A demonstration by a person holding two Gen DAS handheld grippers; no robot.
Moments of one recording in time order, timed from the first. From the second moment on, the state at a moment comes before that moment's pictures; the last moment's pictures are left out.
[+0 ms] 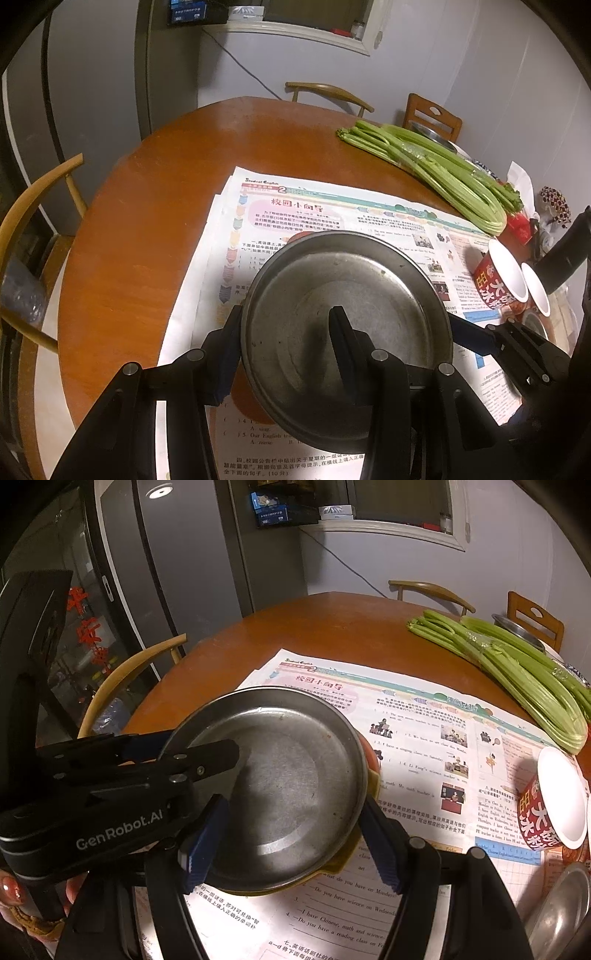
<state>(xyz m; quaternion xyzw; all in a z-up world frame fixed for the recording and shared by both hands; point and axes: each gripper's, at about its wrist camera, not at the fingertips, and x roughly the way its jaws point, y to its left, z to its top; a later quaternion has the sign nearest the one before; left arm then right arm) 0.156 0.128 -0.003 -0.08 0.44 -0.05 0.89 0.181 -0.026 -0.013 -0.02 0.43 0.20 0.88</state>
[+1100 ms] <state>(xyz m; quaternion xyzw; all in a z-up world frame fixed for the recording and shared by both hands) 0.149 0.132 -0.003 -0.08 0.44 -0.04 0.89 0.170 -0.029 -0.012 -0.05 0.40 0.17 0.90</state>
